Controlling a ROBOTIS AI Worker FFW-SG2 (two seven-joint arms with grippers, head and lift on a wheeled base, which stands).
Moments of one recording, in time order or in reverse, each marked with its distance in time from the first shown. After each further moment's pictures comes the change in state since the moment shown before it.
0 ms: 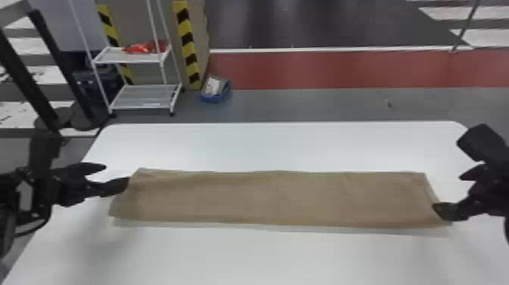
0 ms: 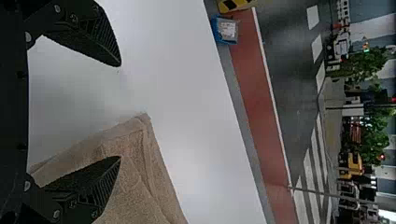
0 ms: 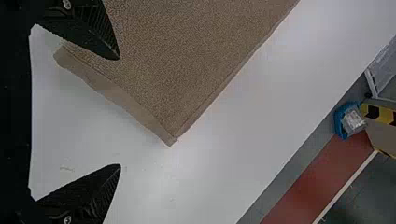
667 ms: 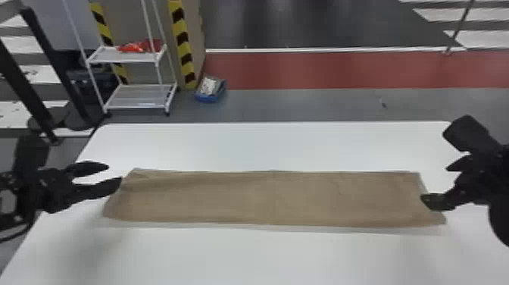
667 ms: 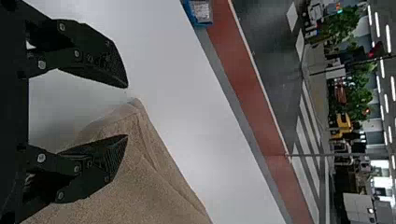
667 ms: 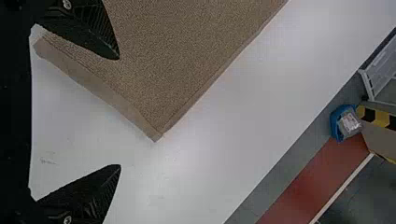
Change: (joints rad) left arm 0.063 0.041 0.002 0.006 -0.035 -0.223 -0.075; right arm -0.047 -0.005 0.031 0.033 0.005 0.001 0.003
